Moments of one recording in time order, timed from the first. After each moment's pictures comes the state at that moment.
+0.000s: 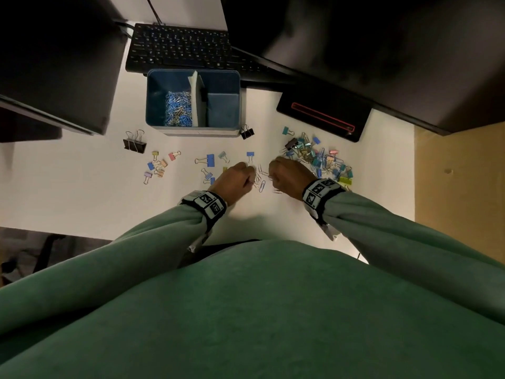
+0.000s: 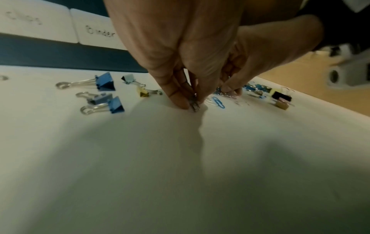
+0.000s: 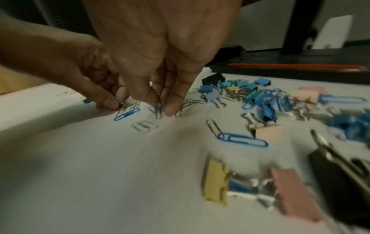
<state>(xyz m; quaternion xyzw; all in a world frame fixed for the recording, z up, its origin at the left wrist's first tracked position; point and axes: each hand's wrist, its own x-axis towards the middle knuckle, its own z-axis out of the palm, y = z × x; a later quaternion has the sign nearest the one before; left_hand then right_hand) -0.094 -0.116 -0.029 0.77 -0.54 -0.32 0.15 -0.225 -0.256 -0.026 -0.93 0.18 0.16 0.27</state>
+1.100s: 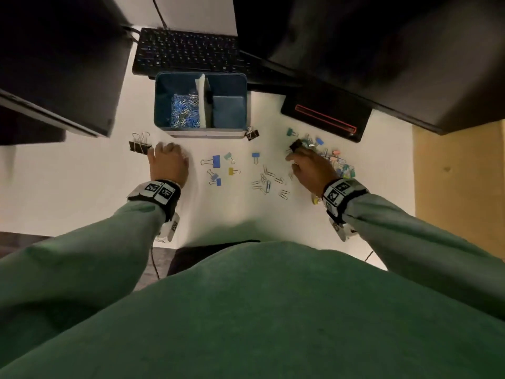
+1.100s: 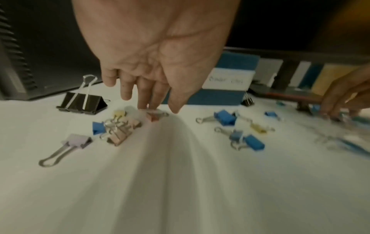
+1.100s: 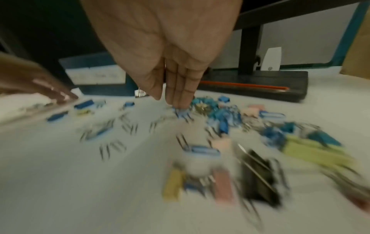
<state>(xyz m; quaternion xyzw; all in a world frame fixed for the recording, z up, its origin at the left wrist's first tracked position) 0.028 -0.050 -0.025 0.92 -0.36 -0.15 -0.06 -0.247 -0.272 -0.007 -0.91 0.29 0.08 0.28</state>
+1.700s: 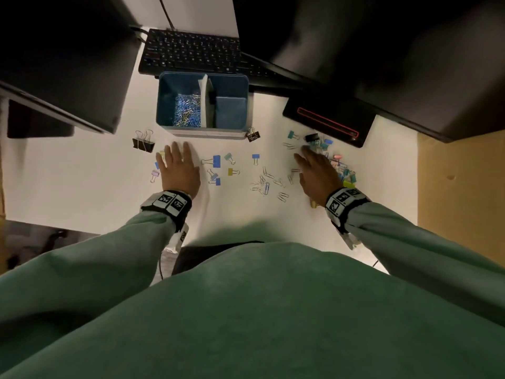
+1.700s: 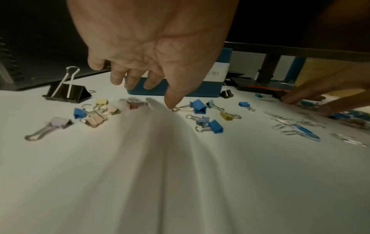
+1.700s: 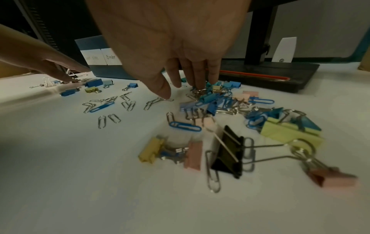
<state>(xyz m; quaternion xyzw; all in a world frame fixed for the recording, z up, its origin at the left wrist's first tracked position) -0.015 -0.049 -0.025 0.93 -0.33 -0.16 -0.08 -0.264 -0.278 -0.021 -0.95 0.24 0.16 0.13</state>
